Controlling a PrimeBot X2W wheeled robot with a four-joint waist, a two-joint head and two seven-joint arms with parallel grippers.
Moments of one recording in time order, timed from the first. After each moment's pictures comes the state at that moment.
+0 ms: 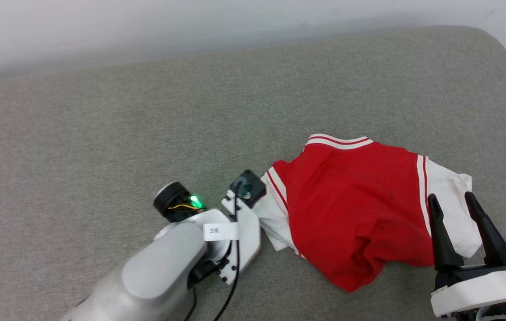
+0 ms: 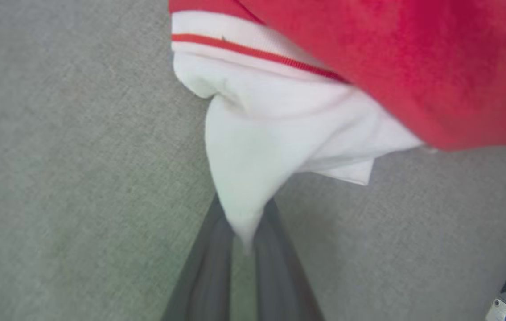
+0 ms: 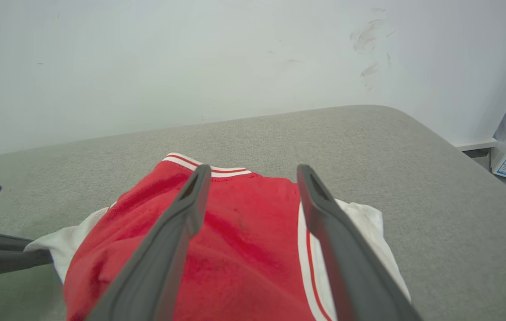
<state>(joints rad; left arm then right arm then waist) -0.71 0.28 -0.97 0.49 -0.55 -0.08 0.46 0.06 -0.05 -0.06 -0.16 0.21 0.13 -0.06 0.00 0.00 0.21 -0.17</state>
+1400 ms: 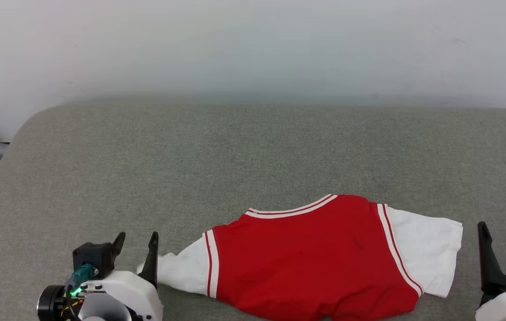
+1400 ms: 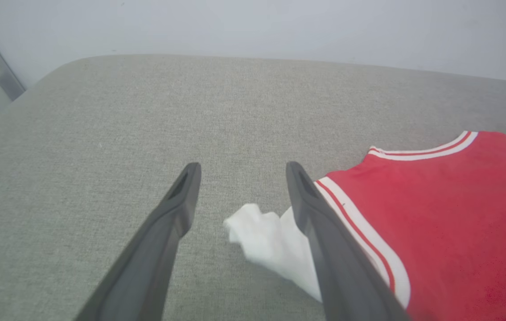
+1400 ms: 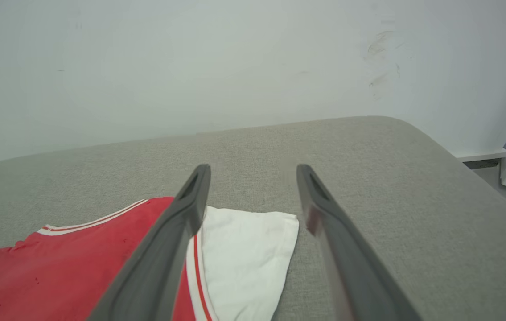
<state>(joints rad) -0.15 0.52 -0.58 0.16 -0.73 0.34 -0.13 0.12 -0.05 -0.25 -0.15 0.21 0.13 0.07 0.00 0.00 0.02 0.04</state>
